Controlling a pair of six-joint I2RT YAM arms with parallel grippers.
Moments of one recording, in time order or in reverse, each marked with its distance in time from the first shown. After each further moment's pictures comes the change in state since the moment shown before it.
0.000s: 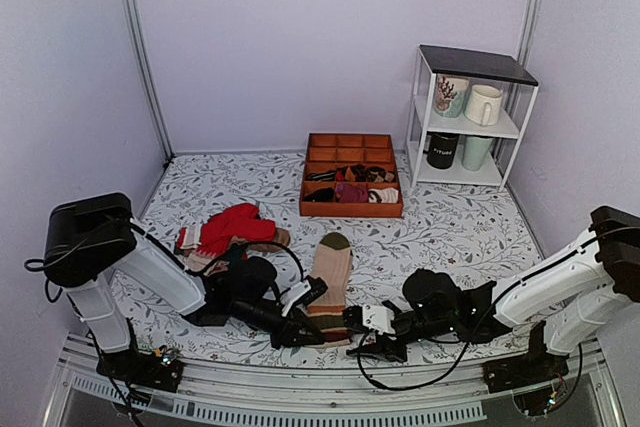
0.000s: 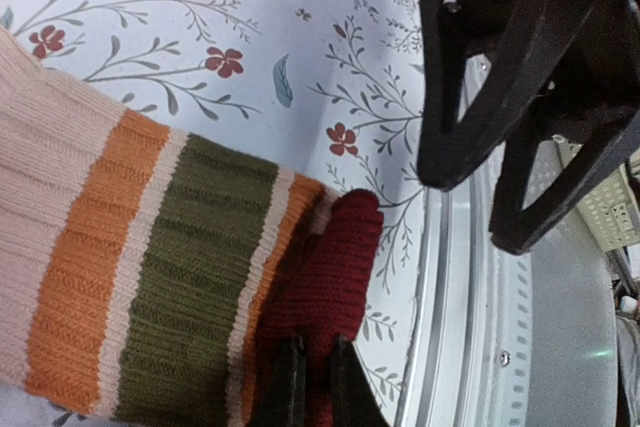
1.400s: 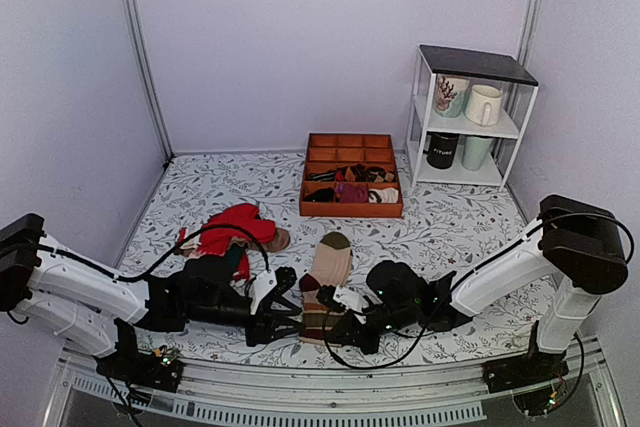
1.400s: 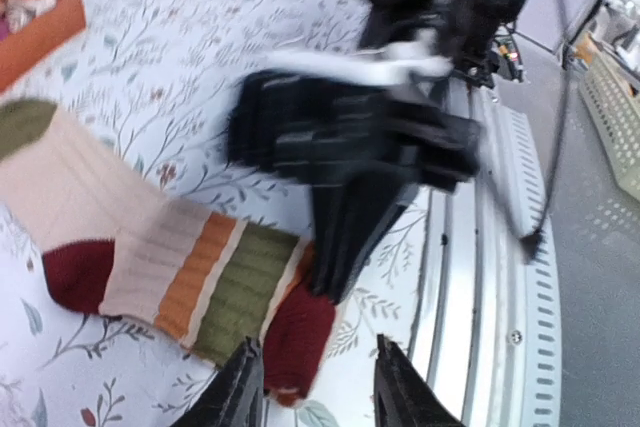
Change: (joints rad) left arm -0.070 -0.471 -0.151 -0.128 -0.284 0.212; right arm -0.061 0.285 0.202 -0.053 -0.038 0.287
